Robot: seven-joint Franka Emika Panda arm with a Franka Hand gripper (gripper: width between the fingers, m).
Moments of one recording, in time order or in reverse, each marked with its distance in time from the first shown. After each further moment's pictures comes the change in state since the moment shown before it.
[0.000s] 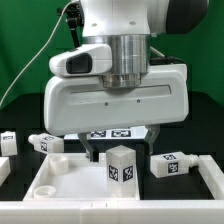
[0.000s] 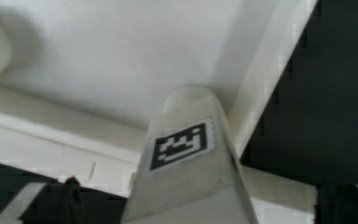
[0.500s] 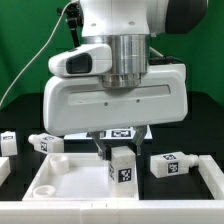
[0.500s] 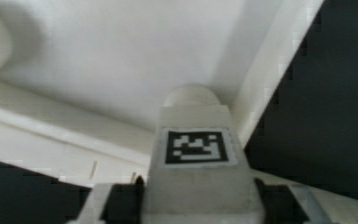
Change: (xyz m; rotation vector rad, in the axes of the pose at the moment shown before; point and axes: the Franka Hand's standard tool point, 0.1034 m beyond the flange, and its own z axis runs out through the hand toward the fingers) arm 0.000 0.000 0.000 0.000 0.000 0.008
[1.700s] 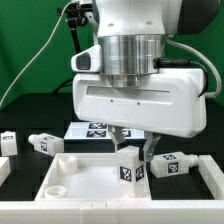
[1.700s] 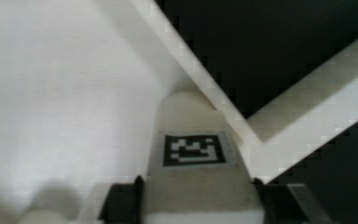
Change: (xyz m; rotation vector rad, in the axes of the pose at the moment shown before) arm 0.006 -0.021 0.001 0.006 0.008 1.125
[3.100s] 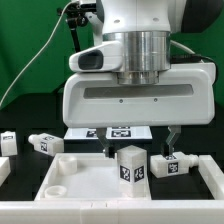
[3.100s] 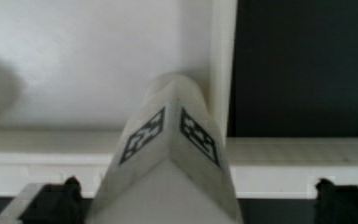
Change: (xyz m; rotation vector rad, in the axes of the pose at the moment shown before) arm -0.001 -0.008 -0.003 -0.003 0.011 -0.892
